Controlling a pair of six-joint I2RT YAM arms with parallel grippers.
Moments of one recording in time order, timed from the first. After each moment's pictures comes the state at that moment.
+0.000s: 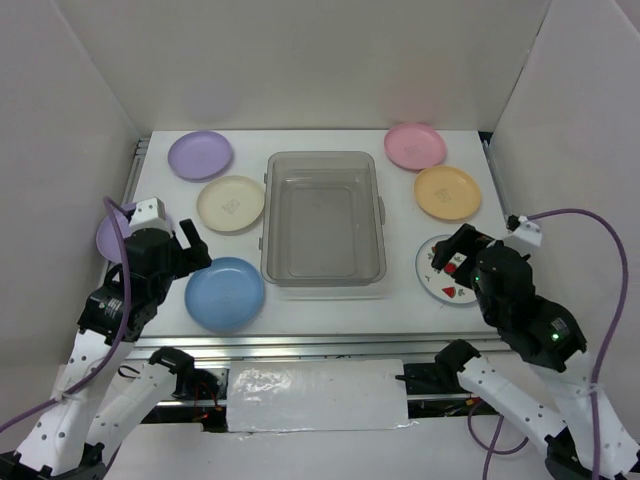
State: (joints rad) left arm -0.32 0.67 0.92 -0.81 -0.39 -0.48; right arm 0.58 0.55 1.09 -1.02 0.62 0.70
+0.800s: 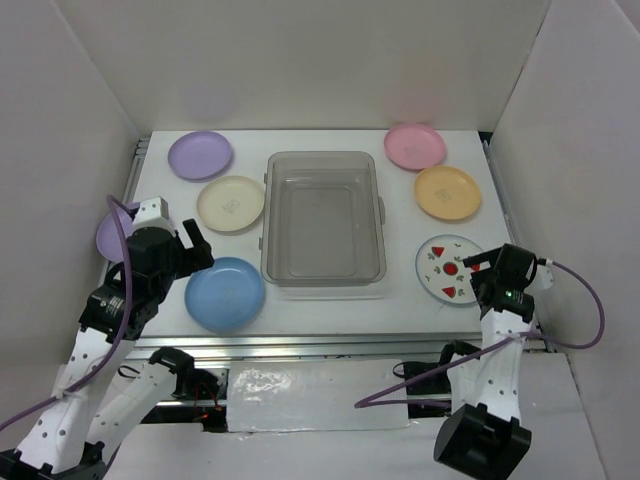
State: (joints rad) left arm -0.32 0.67 0.92 -0.80 -0.35 -0.47; right arm -0.45 0.70 0.58 -0.68 0.10 0.85
